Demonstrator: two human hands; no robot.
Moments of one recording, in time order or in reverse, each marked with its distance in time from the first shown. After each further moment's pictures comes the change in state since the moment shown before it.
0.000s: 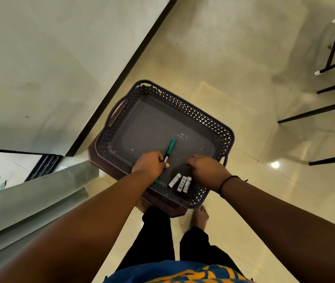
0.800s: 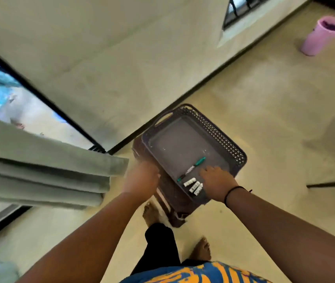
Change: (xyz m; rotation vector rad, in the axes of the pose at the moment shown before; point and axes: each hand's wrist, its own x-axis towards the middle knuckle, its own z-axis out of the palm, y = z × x) left_hand -0.158 -0.063 0.009 0.171 0.560 0.124; right_hand -0.063 -0.041 -0.020 -0.475 0.021 -0.125
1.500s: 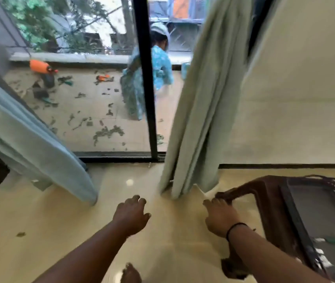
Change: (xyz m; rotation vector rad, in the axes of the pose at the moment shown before) left_hand -0.348 -0.325 -0.010 -0.096 -0.048 -0.677; right_hand -0.039 -0.418 0.000 -0.312 -0.032 -0.417
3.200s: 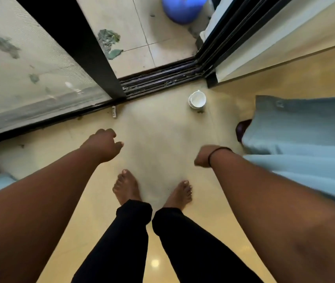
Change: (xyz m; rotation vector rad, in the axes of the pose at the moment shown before) left_hand 0.533 -0.119 0.156 -0.046 -0.397 -0.005; right_hand 0.490 0.005 0.201 0.226 -0.803 0.420
